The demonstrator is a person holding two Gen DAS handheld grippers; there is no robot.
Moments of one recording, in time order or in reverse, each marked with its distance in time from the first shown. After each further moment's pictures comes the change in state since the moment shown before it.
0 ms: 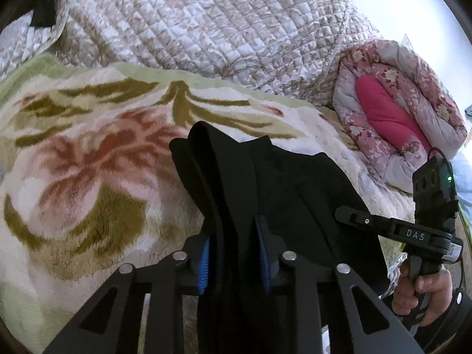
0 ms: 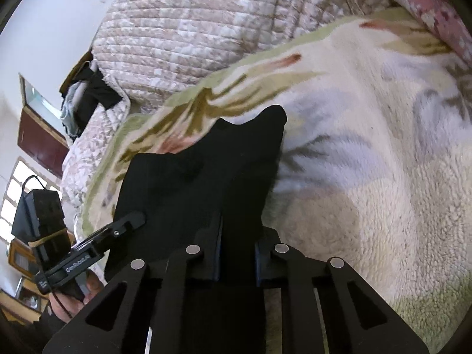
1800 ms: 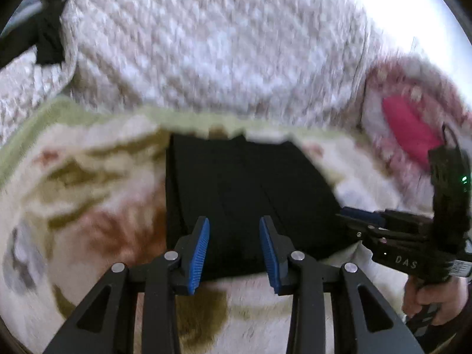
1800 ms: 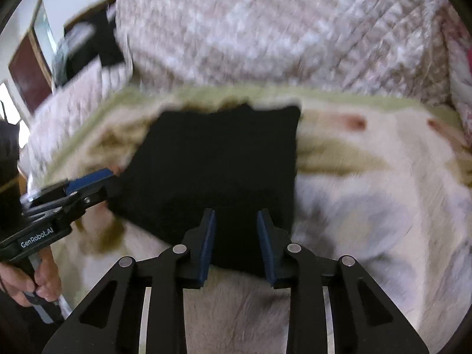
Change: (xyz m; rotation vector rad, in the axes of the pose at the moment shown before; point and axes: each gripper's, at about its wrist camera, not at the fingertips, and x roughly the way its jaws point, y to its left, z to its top) left arm 0.018 0.055 0.058 0.068 -0.053 0.144; right arm 0.105 0.073 0.036 -0.366 0.050 -0.238
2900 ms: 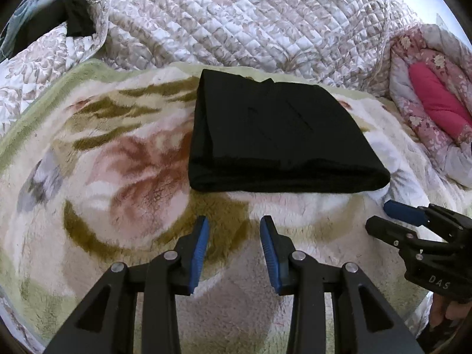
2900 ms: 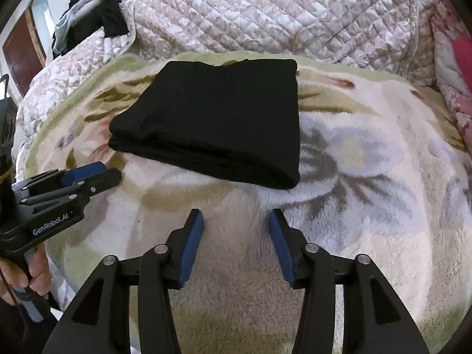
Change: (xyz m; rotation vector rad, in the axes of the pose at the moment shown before) left arm -0.011 -0.009 -0.054 -0.023 0.074 0.165; right arm -0.029 0.018 -0.048 0.015 0.011 -0.048
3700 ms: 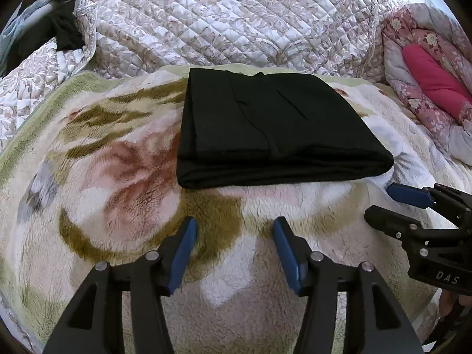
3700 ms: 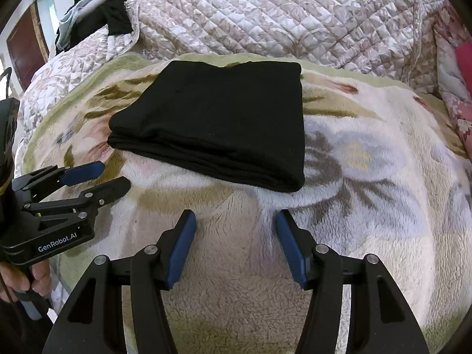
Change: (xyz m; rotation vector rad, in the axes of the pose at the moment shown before) left arm 0.006 -0.010 -0.006 0.071 -0.006 0.023; right arm 0.003 0.003 -0.003 -0.033 -0.019 -0.011
